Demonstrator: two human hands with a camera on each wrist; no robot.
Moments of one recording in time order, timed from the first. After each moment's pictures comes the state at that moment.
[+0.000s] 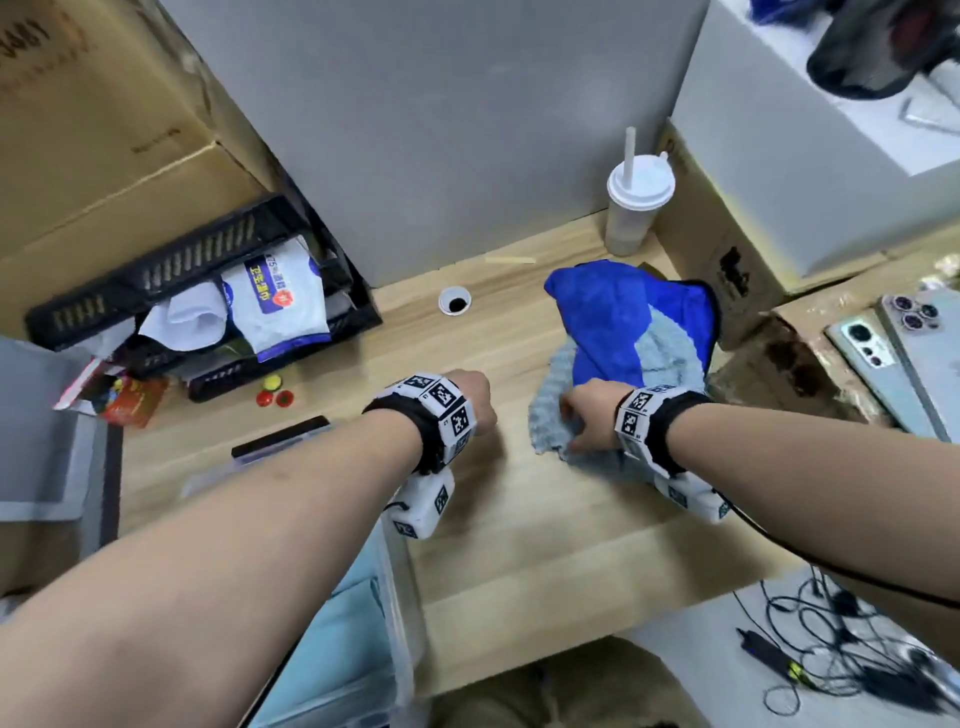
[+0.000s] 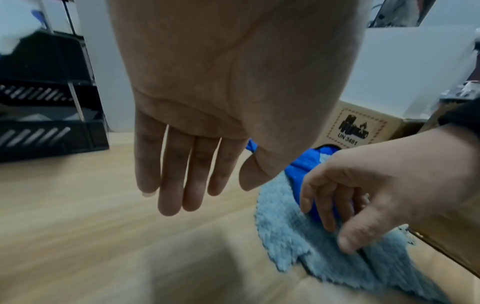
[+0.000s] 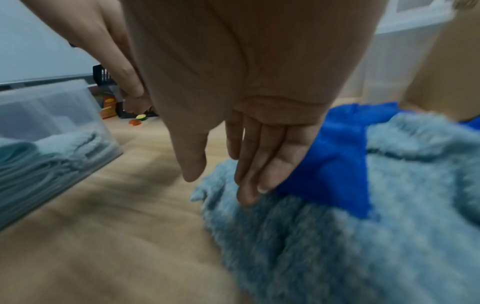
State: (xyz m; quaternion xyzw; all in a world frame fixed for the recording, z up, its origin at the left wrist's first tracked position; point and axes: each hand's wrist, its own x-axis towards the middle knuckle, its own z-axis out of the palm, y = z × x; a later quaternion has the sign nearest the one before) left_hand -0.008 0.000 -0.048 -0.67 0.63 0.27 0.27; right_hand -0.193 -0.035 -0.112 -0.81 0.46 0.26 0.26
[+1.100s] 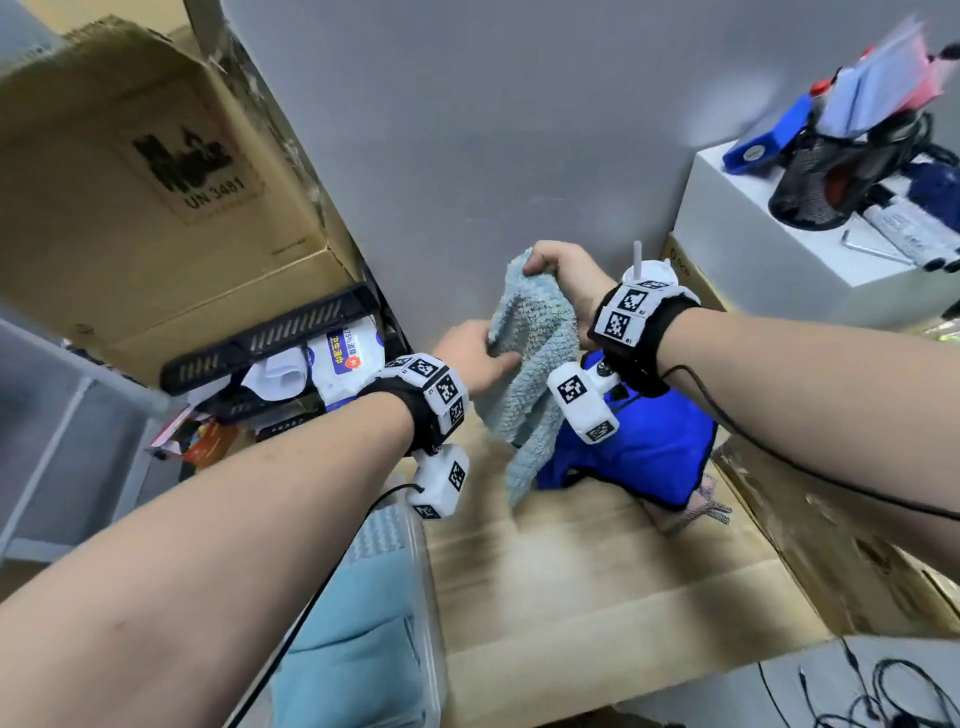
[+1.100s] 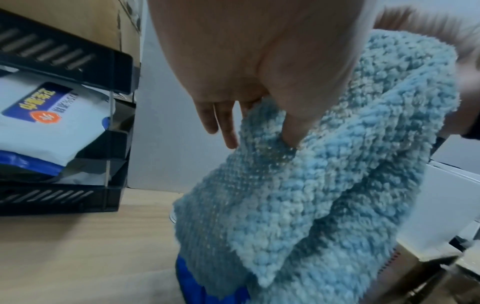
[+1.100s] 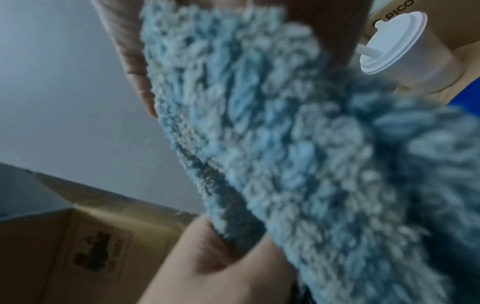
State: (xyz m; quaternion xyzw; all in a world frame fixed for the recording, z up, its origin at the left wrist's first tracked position) left_hand 0.025 -0.019 0.057 -0.72 0.63 0.25 -0.15; right_hand -0.112 -0.091 0.101 -0.38 0.40 -0.25 0.79
